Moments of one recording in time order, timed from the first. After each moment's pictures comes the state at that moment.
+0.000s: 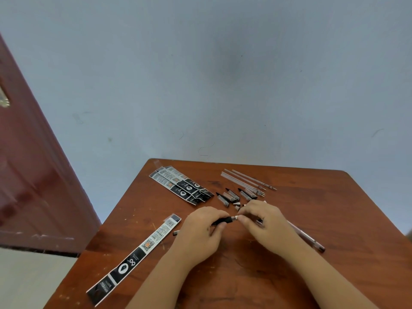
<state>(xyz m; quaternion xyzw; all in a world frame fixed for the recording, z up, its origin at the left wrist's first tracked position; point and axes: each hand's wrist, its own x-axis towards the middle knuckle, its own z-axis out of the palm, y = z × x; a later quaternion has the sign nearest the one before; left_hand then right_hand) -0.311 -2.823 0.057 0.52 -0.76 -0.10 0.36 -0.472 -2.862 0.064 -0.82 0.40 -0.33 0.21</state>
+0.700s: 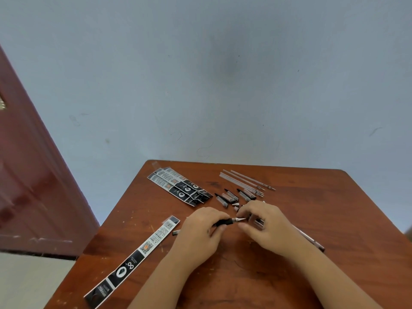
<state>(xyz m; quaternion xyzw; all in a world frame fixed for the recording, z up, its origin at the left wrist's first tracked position) -0.310 -2.825 0.054 0.51 -0.77 -0.09 0.38 -0.479 -2.866 0.064 -0.85 0.39 -0.30 0.20</state>
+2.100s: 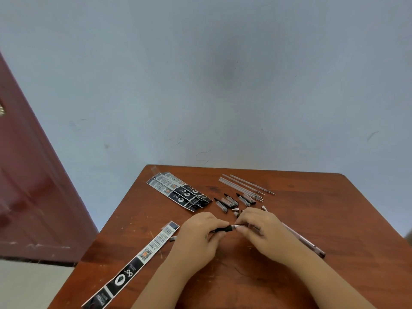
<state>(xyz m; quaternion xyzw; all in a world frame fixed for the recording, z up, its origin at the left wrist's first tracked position) -0.310 -2.824 0.060 0.52 -0.77 -0.11 0.37 -0.475 -2.866 0.067 -0.87 0.37 -0.27 0.19</state>
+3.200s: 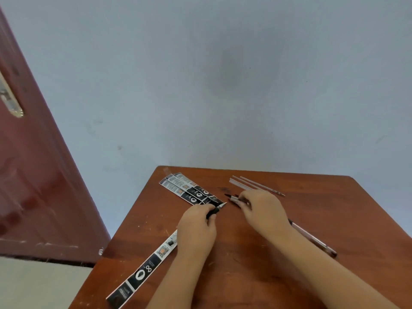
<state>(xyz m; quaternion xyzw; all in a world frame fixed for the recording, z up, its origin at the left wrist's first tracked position) -0.297 -2.829 0.067 0.69 -0.60 -0.07 0.40 -0.434 -2.883 0.083 -0.82 0.51 -0.27 0.02</state>
